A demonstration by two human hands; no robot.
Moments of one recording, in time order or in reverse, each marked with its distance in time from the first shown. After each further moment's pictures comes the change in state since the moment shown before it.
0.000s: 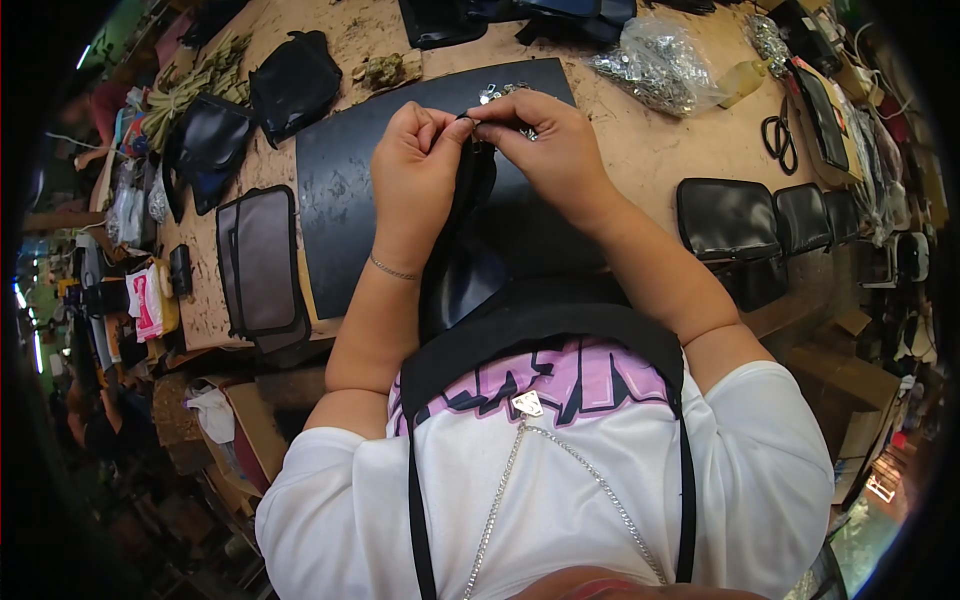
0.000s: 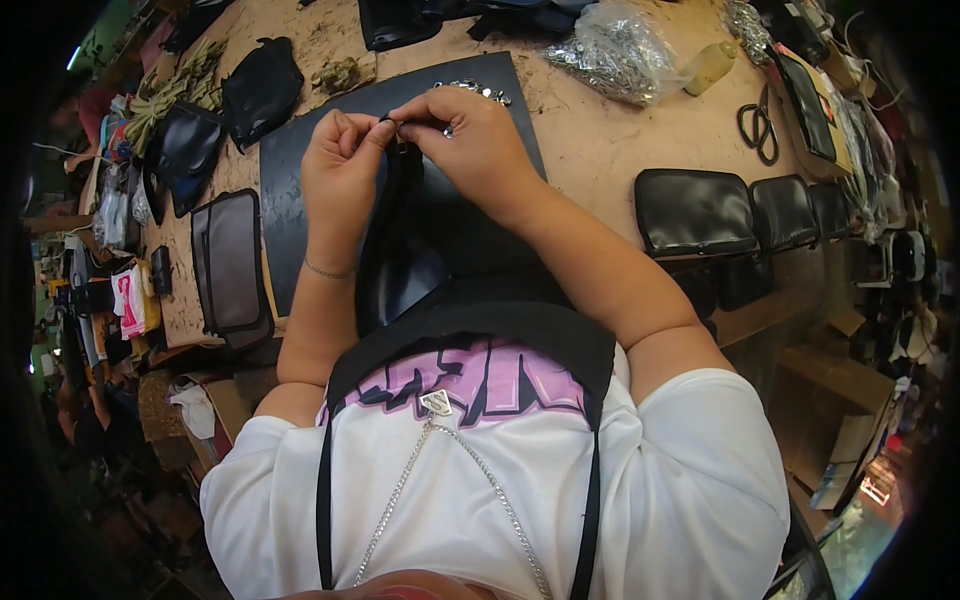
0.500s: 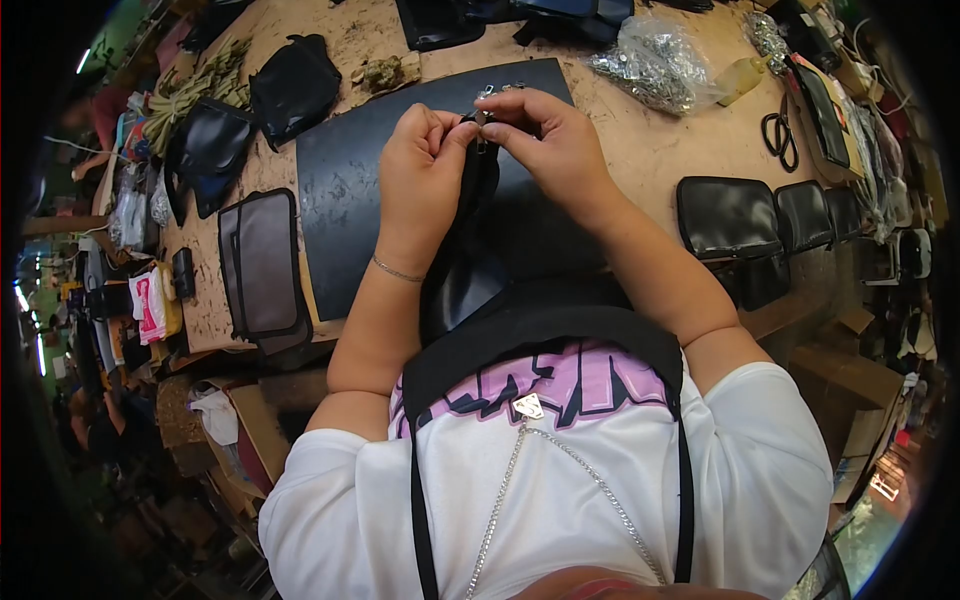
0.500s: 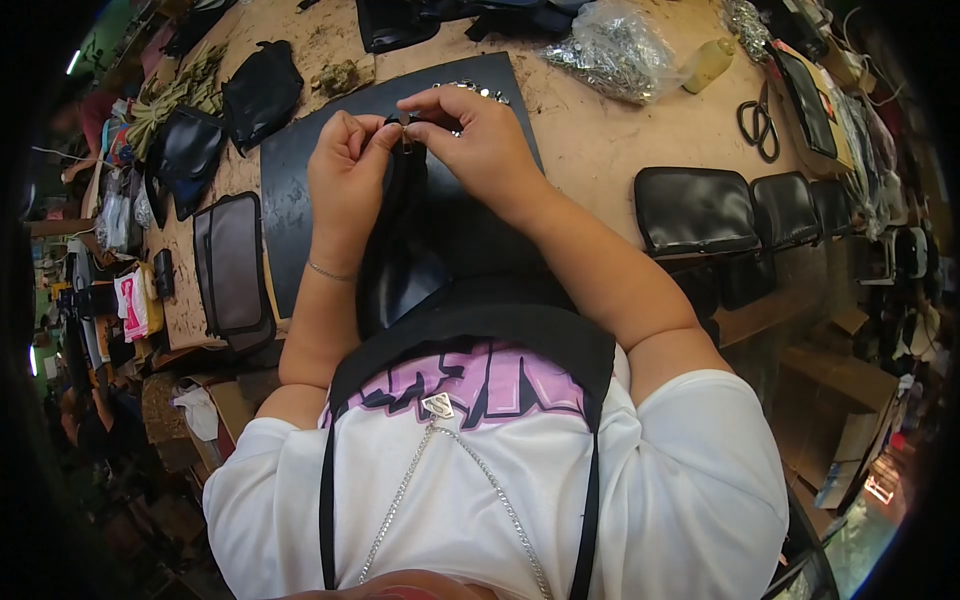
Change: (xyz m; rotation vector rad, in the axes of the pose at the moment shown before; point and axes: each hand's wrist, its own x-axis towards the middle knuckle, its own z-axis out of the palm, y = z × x) left_hand -0.002 0.004 0.006 0.101 0.005 0.129; right_hand -0.003 0.009 -0.004 0.124 0.009 0.110
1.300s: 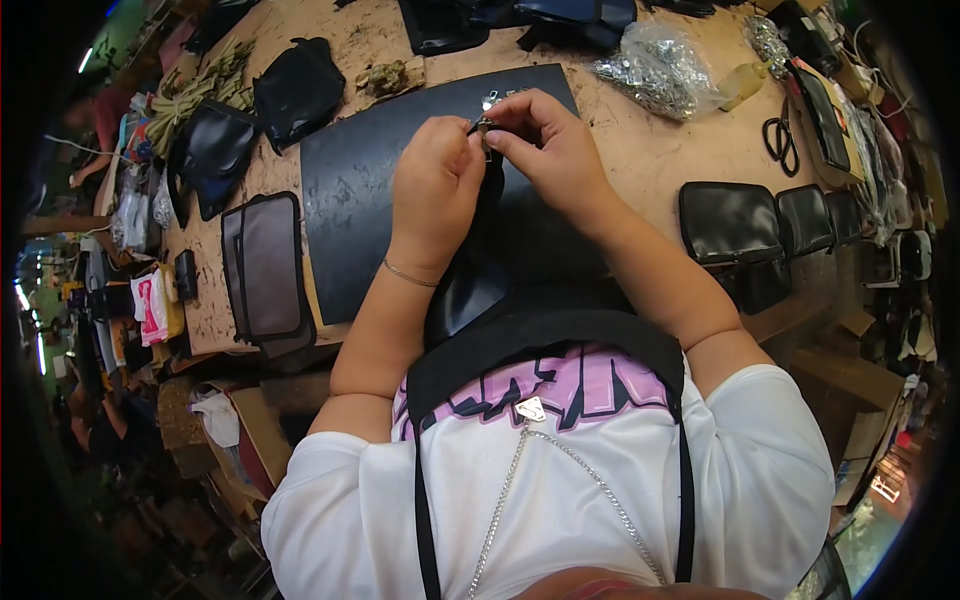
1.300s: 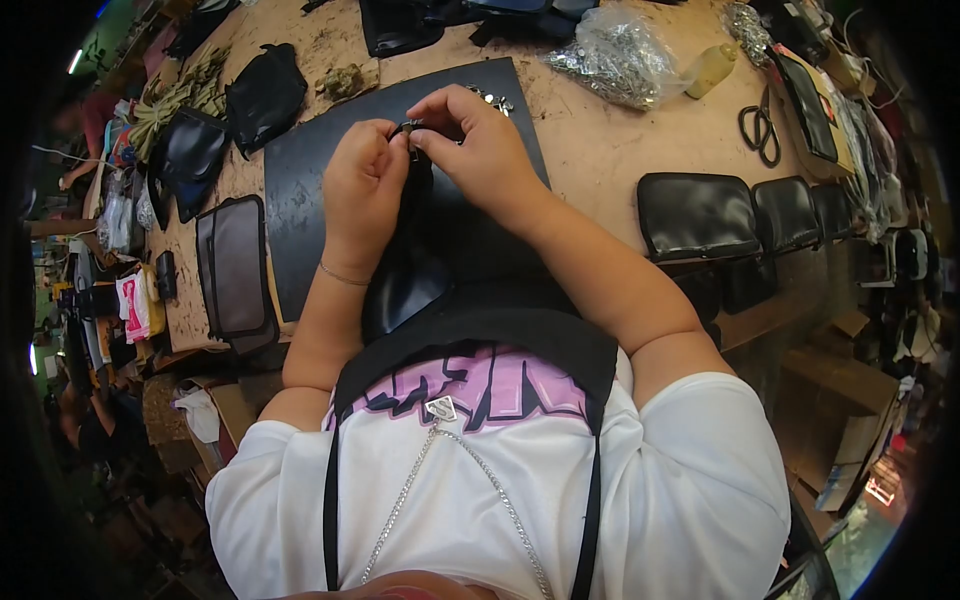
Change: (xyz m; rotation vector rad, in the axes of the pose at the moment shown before) left_hand -0.003 -0.007 -0.001 0.270 -0.066 0.317; right_hand 0.001 0.004 0.004 0.121 -0.027 0.042
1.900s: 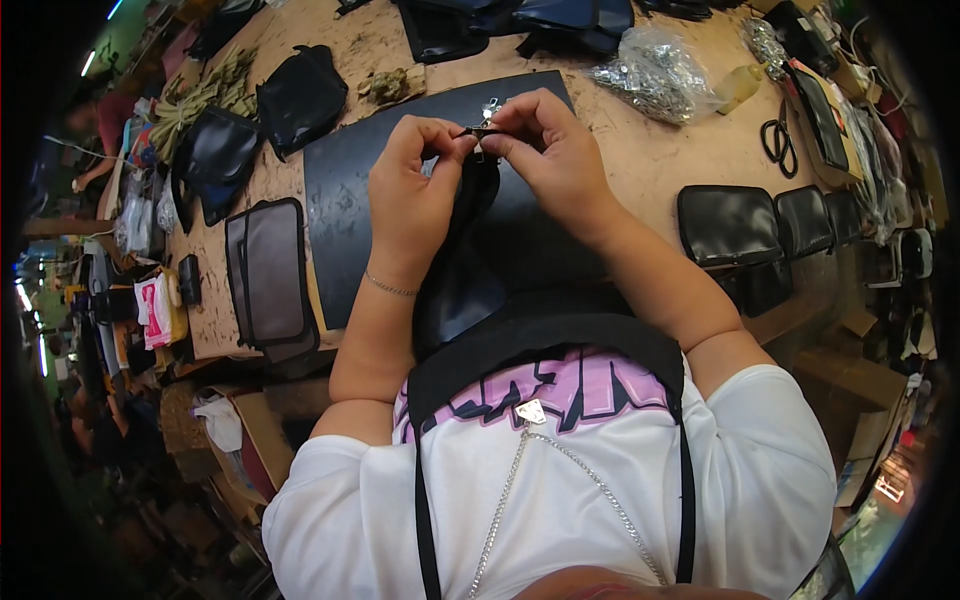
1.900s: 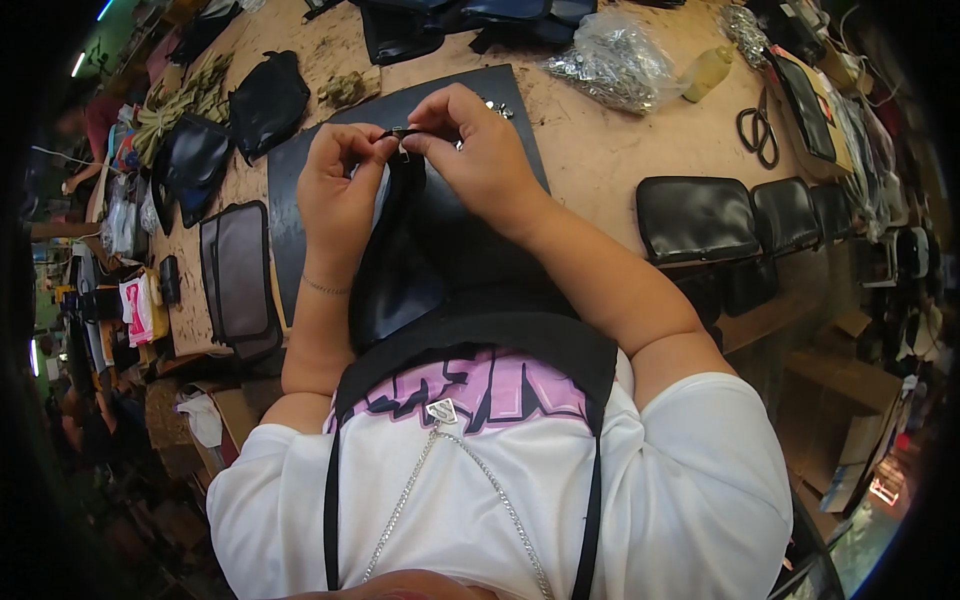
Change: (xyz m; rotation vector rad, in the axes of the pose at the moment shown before) left_hand 0.005 0.004 -0.015 -0.369 0.057 -0.203; right_hand 0.000 -0.006 0.003 -0.050 0.054 -0.121
